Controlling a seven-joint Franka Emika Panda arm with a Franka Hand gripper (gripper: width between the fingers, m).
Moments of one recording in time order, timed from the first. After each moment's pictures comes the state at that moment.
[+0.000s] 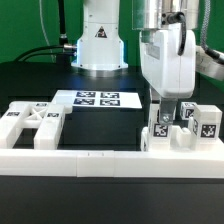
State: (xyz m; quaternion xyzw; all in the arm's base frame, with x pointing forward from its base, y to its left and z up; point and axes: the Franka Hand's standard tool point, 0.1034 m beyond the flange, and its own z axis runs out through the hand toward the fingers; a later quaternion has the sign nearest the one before) arm 0.640 0.054 0.073 -0.70 0.72 -0.04 0.05
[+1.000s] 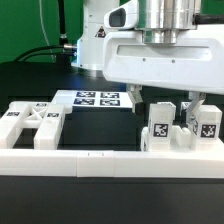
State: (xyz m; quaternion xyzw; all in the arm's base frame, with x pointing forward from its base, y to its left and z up) arm 0.644 0.056 0.073 -0.94 0.33 -0.06 0.03
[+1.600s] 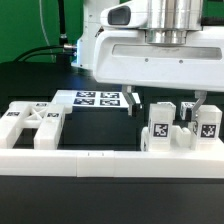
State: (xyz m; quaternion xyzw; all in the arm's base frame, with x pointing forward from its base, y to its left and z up) arm 0.644 0.053 0.073 -0.99 0.12 -0.07 0.00
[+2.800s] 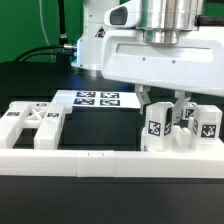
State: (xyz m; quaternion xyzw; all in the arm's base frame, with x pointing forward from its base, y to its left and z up) arm 0.642 0.053 0.072 -0.91 0.42 -0.07 0.02
